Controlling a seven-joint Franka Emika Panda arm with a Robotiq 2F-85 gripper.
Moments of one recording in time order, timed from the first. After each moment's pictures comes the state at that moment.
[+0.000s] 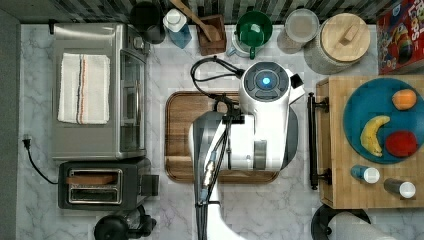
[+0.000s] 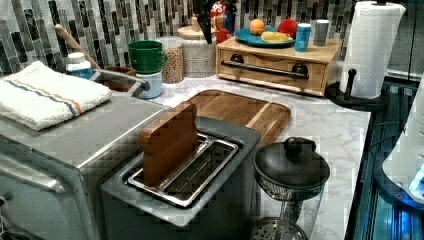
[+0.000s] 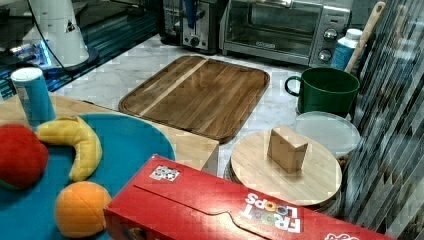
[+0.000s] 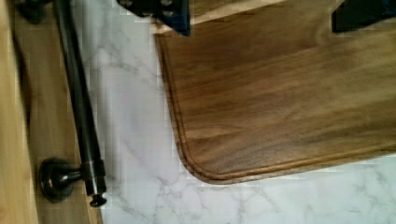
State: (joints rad) arm -0.10 0.06 0.01 -2.02 -0.13 0.41 -0.61
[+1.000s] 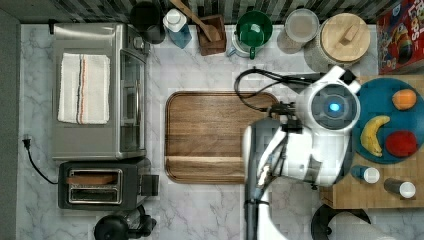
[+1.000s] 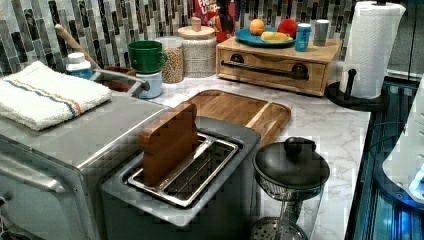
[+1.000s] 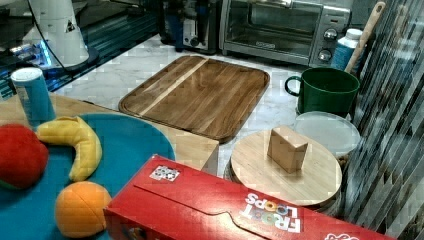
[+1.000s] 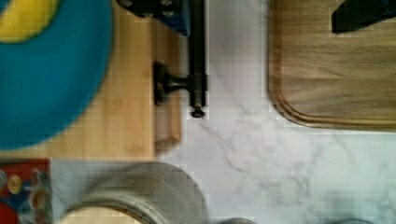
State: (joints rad) arm -0.20 0.06 -0.12 -2.06 -0.17 0.68 -1.02
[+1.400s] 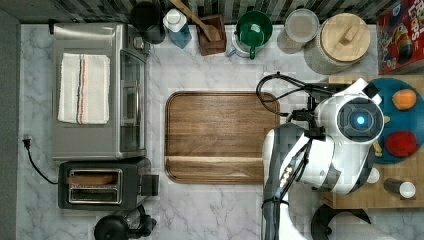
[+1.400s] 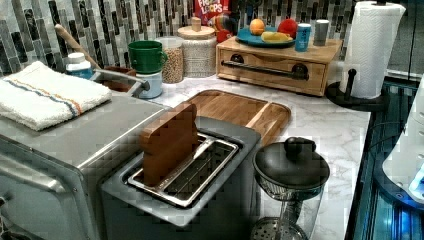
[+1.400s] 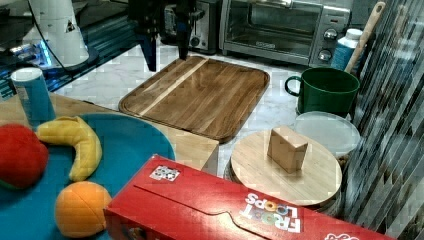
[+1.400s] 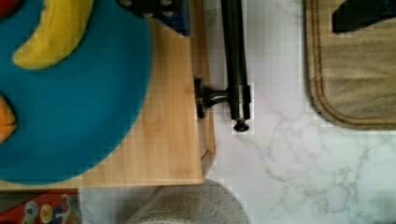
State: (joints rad) arm -0.24 0.08 -0.15 -2.11 -0.16 0.78 -1.02
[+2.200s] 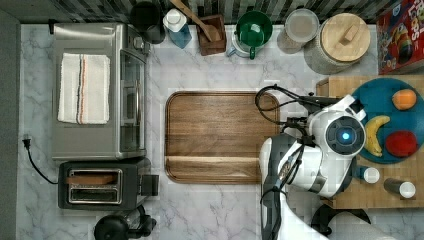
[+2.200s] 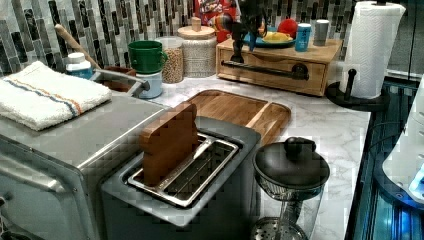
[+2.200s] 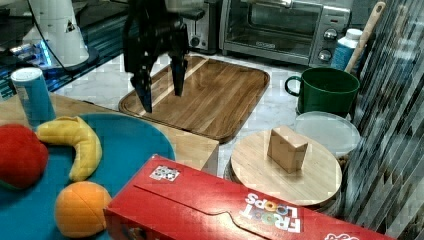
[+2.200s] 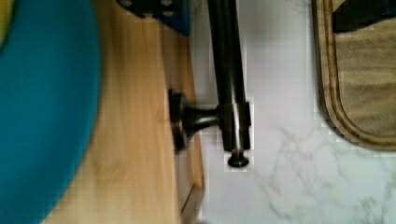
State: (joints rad) arm -0.27 0.17 -0.15 -2.25 -0.12 0.99 -1.02
